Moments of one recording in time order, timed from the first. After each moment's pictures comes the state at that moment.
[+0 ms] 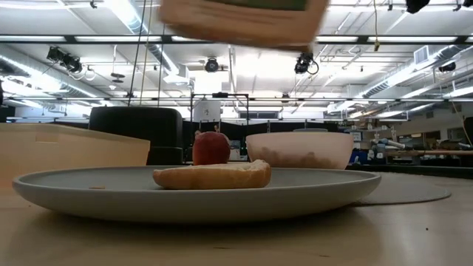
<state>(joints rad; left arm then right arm) -0.10 1.38 1.51 -0.55 0.18 0.03 0.29 0.05 0.37 0.12 0.26 -0.28</state>
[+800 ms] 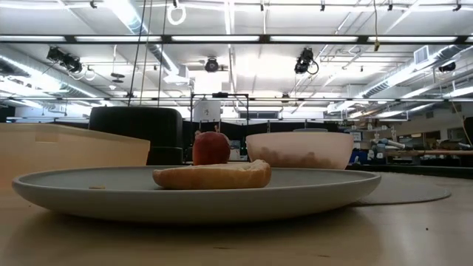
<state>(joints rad) -0.50 0.73 0.77 -0.41 0.31 -0.12 0.33 0.90 0.61 0.55 0.50 -0.18</state>
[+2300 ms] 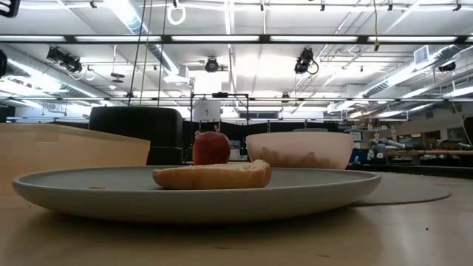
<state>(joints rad) -0.82 0.39 0.51 -0.50 0.15 -0.10 0.33 1.40 0.95 0.57 0.69 -0.03</state>
